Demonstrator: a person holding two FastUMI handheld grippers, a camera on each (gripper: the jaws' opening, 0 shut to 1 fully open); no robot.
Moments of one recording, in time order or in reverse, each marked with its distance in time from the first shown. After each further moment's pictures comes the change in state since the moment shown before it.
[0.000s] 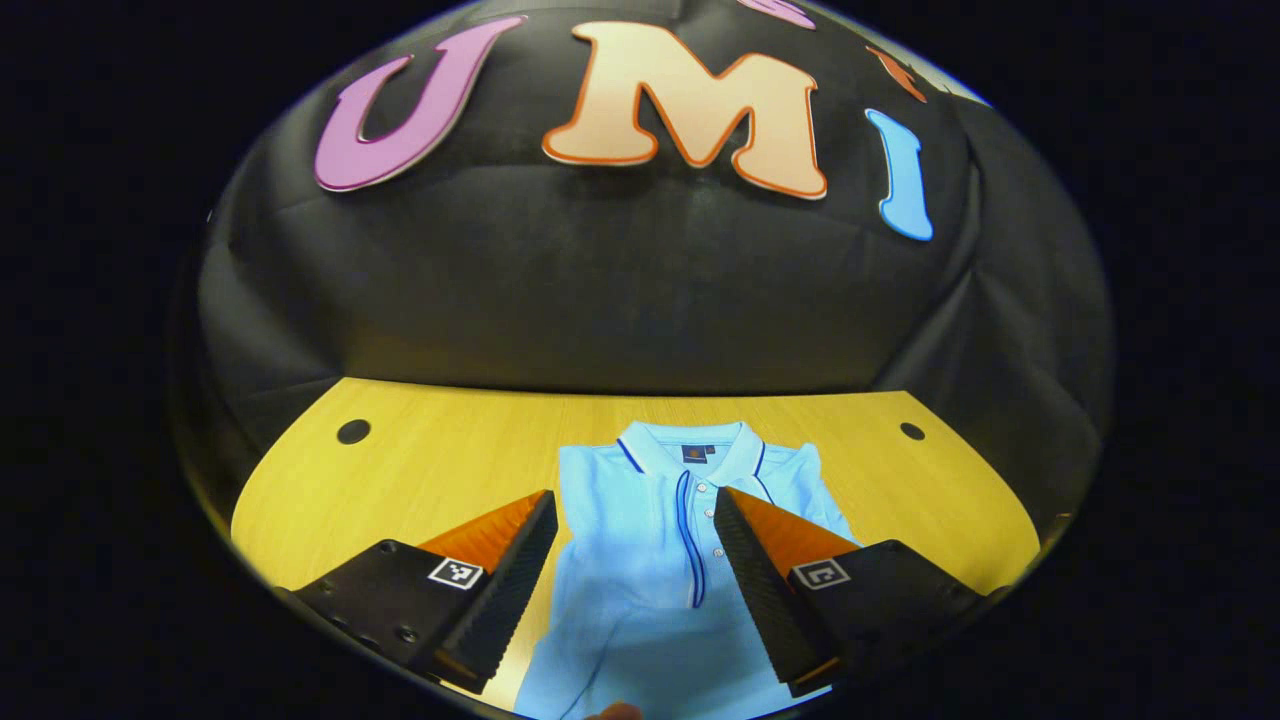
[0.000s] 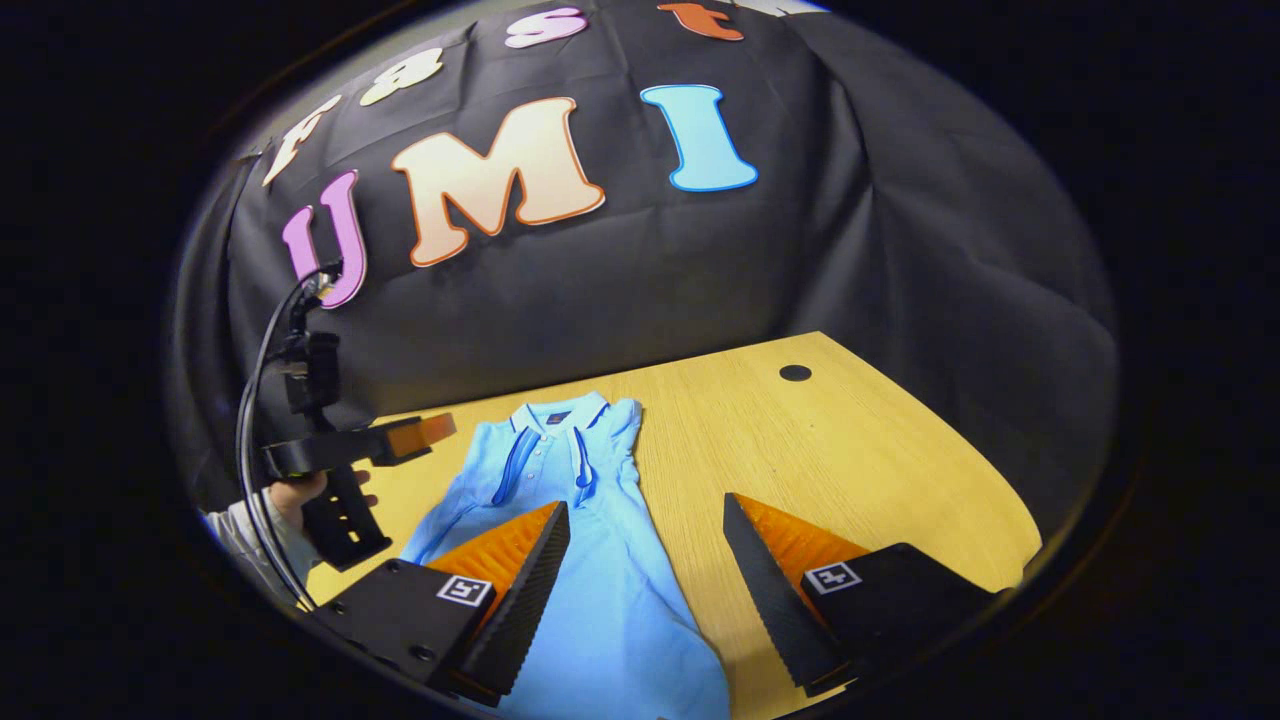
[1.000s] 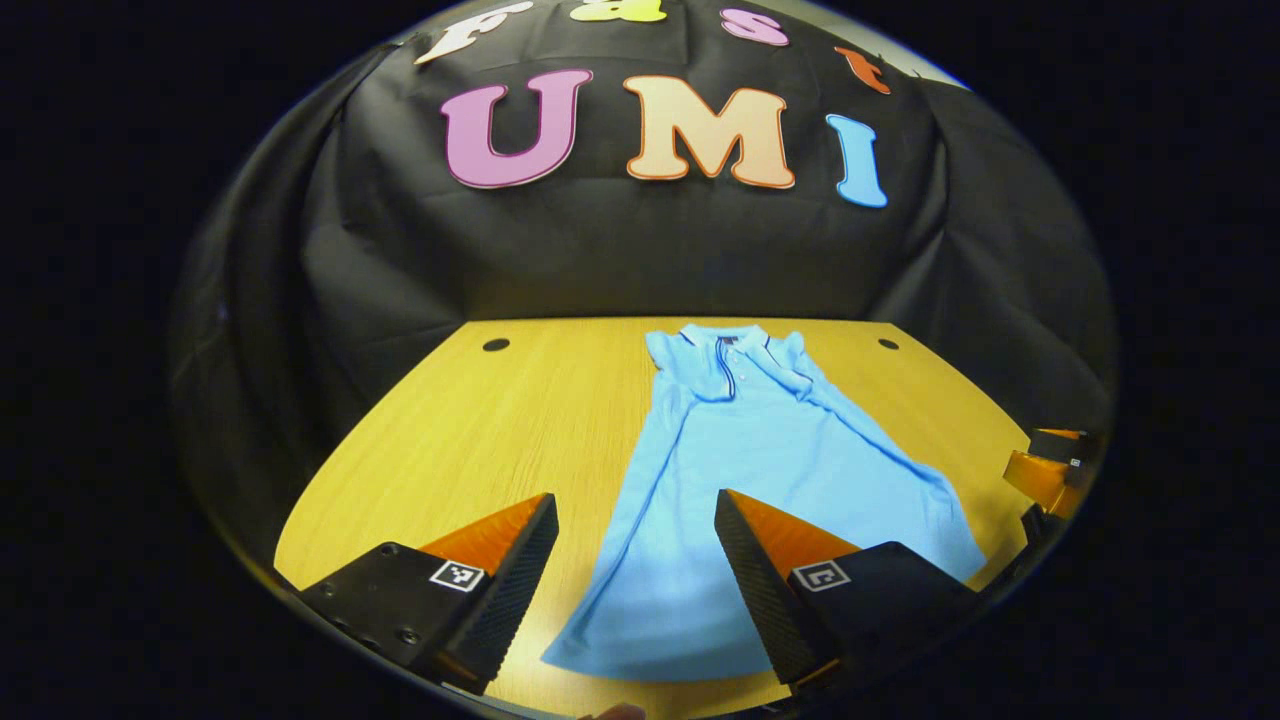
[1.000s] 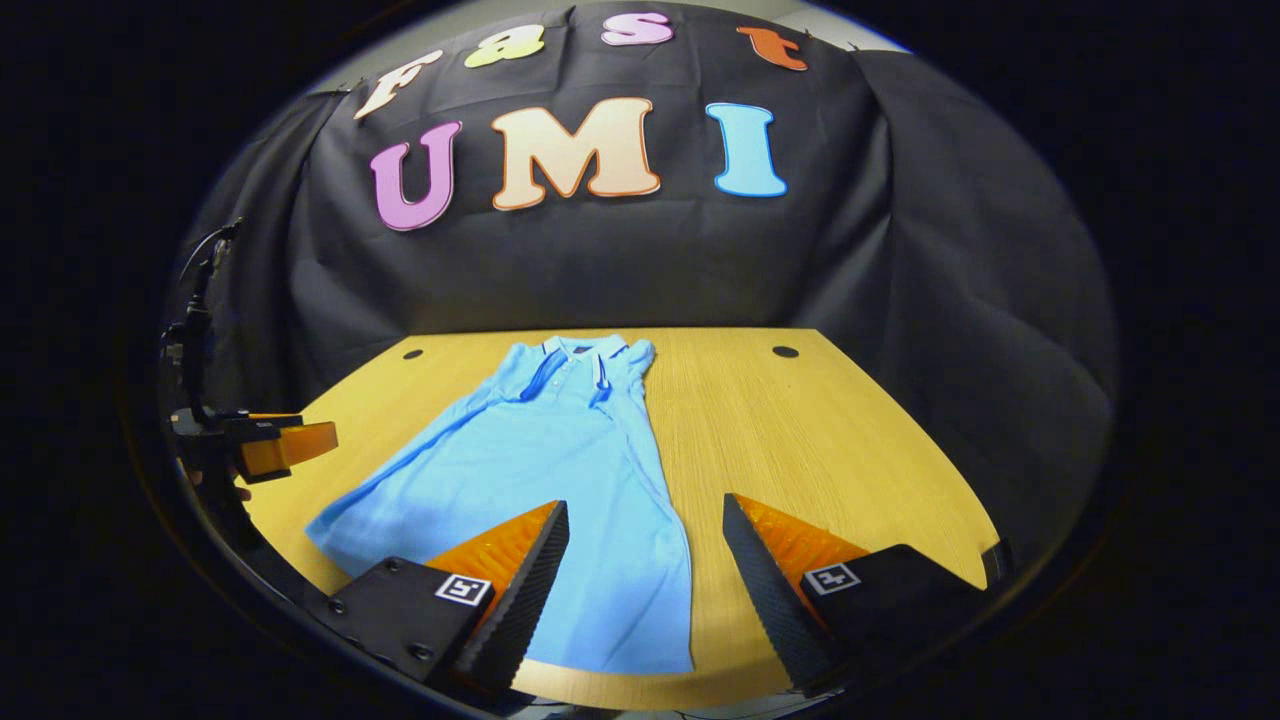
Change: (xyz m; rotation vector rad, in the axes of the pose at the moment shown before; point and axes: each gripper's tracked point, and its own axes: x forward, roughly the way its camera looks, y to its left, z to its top) left arm -0.243 0.039 -0.147 0.059 0.083 0.100; right arm -0.117 -0.016 -0.095 -0.180 0.041 0.002
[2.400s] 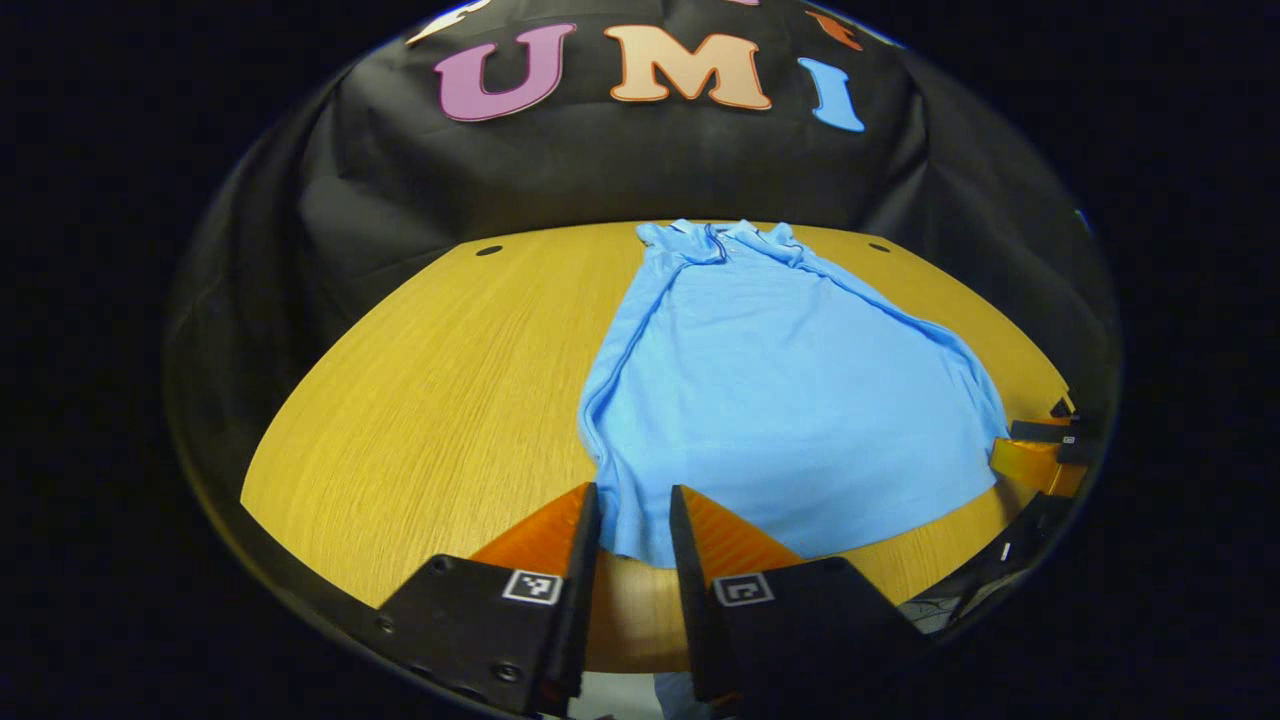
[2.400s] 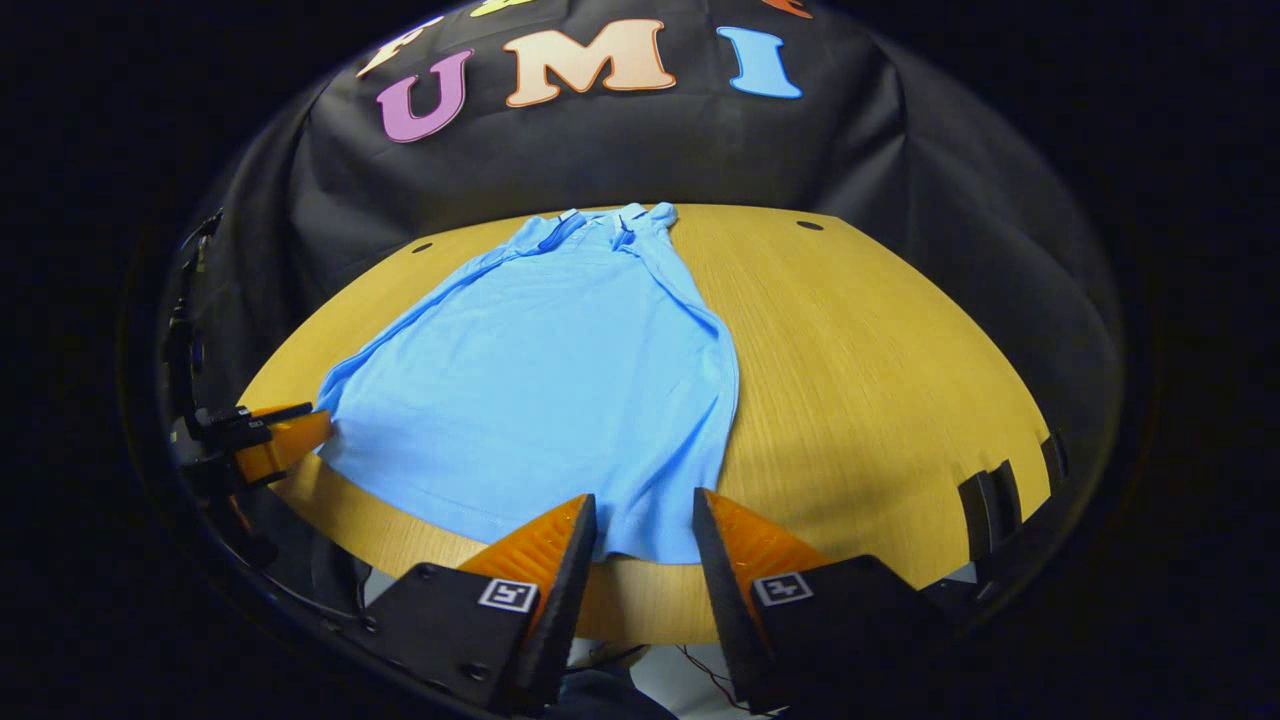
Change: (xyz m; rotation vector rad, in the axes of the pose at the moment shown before) left arm -0.002 -0.013 -0.121 0.063 0.139 -0.024; right arm -0.008 0.035 -0.133 0.002 0.264 0.052
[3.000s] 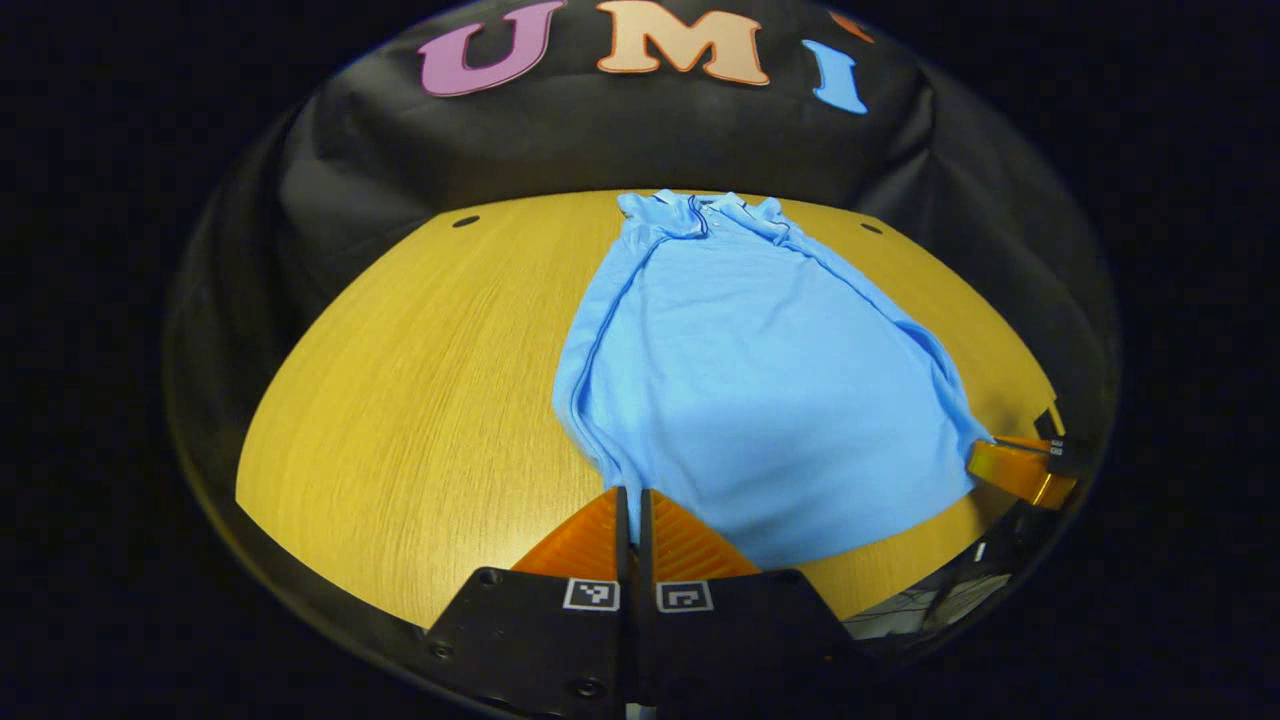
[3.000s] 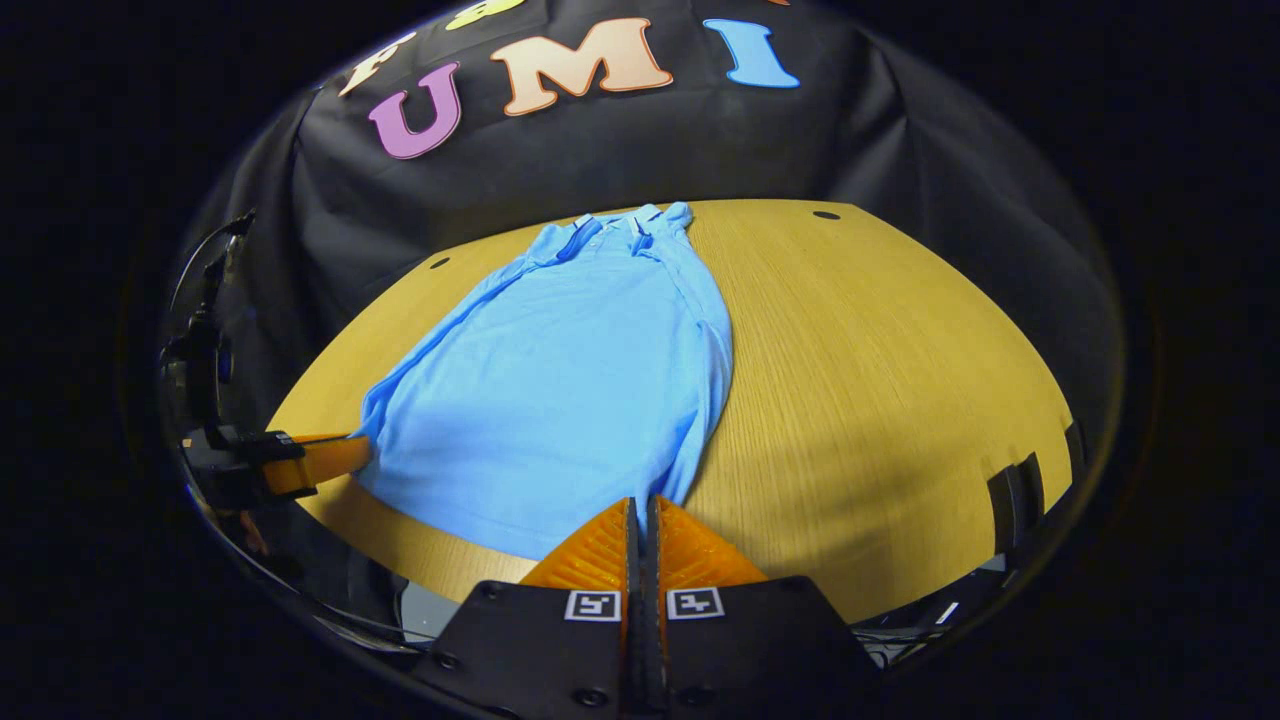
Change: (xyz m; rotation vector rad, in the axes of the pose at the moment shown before) left arm -0.004 -0.015 0.004 -0.093 0.137 -0.052; right arm -0.003 0.012 0.020 0.065 -0.005 0.066
